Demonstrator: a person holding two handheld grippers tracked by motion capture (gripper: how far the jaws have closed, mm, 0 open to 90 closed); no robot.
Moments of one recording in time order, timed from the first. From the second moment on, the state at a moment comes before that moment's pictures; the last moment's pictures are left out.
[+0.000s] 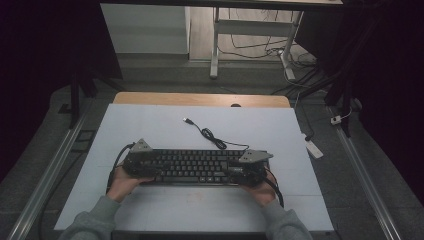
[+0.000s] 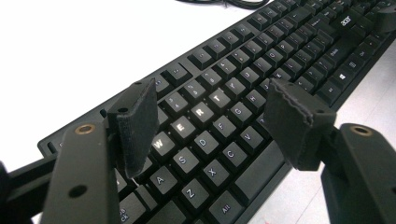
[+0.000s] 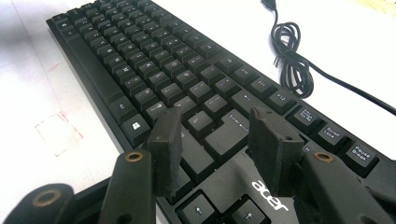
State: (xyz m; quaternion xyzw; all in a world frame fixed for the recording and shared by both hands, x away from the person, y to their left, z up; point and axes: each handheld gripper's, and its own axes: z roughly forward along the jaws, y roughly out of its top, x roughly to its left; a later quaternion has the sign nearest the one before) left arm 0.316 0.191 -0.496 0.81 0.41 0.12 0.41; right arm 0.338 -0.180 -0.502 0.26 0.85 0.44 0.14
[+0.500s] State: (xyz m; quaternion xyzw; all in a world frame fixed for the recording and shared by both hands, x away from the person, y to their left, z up) left arm 0.317 0.189 -0.497 0.81 0.41 0.12 0.40; right arm 0.342 -0.168 -0.489 0.26 0.84 0.46 0.14
